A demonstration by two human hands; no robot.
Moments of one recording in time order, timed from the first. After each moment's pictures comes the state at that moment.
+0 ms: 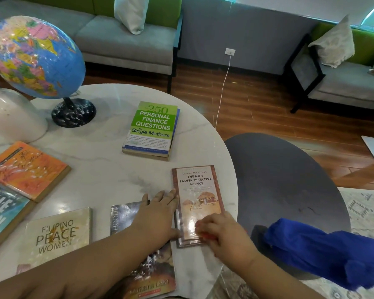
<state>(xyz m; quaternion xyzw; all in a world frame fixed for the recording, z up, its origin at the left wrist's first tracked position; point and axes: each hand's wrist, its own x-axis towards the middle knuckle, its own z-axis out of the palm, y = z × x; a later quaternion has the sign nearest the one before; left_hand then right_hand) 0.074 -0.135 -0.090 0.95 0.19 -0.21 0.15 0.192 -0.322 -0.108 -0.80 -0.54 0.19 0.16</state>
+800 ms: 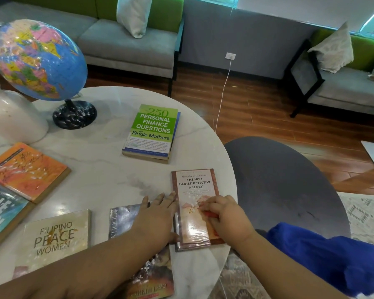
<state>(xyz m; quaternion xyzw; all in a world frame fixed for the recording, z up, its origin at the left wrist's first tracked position) 0.076 -0.138 -0.086 0.95 0.20 -0.21 0.15 0.226 -0.292 -0.098 -0.84 -0.49 0.18 0.14</state>
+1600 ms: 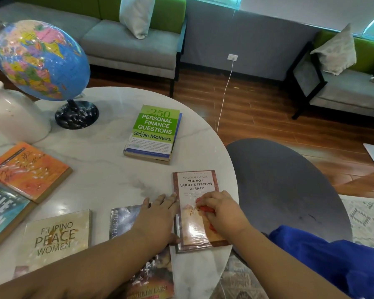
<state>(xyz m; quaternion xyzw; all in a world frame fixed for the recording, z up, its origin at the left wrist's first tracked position) 0.076 -0.136 -0.087 0.95 0.20 -0.21 0.15 0.232 -0.273 -0.100 -0.84 -0.50 0.19 0.15</state>
